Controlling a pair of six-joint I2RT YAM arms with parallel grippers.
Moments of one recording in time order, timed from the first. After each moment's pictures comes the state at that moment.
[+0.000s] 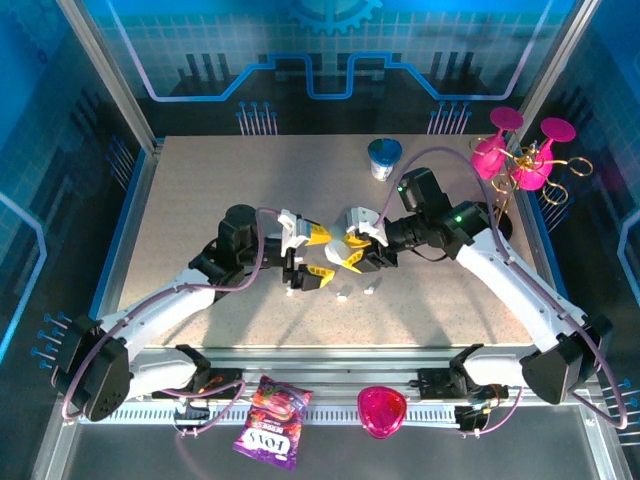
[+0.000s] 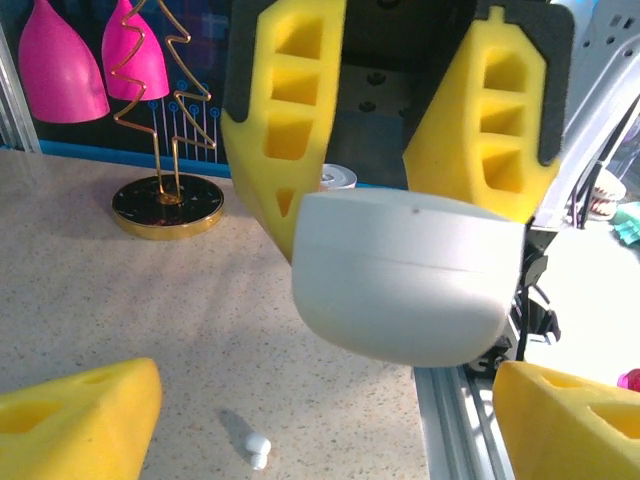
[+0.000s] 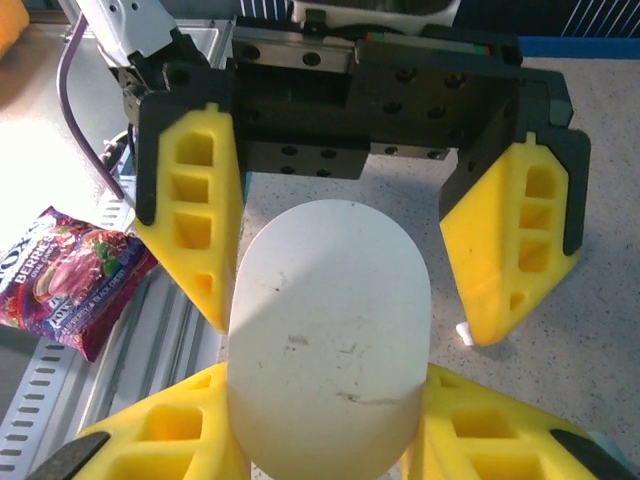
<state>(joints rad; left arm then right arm) -0.53 1.19 0.72 0.24 0.92 0.07 0.54 1.28 1.29 -0.89 -0.81 -0.75</state>
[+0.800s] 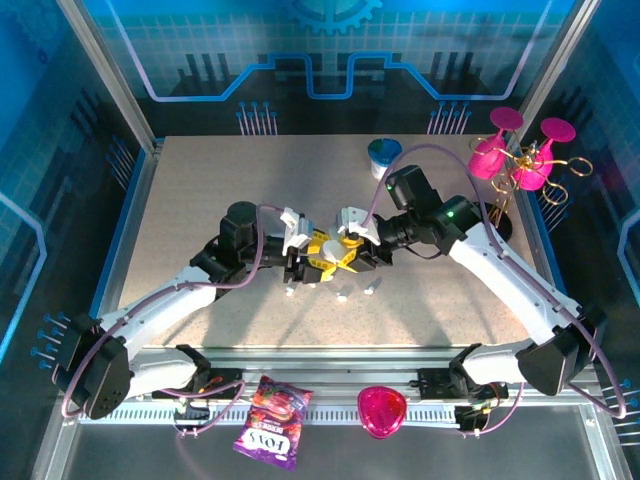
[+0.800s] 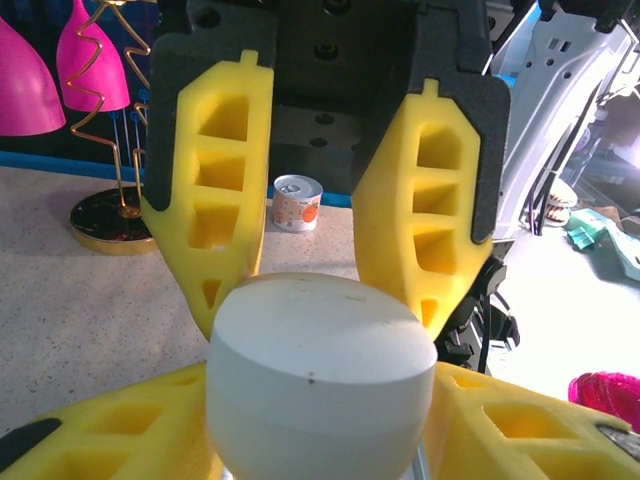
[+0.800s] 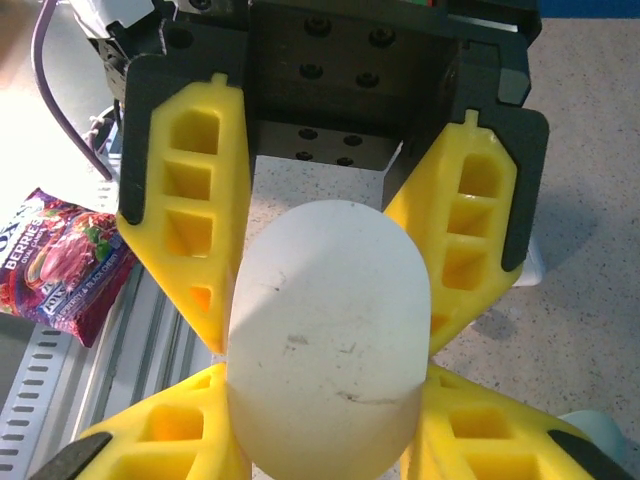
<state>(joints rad) -0.54 1.20 0.75 0.22 0.98 0.05 0.59 1.33 1.36 -0.96 -0.72 -0.74</state>
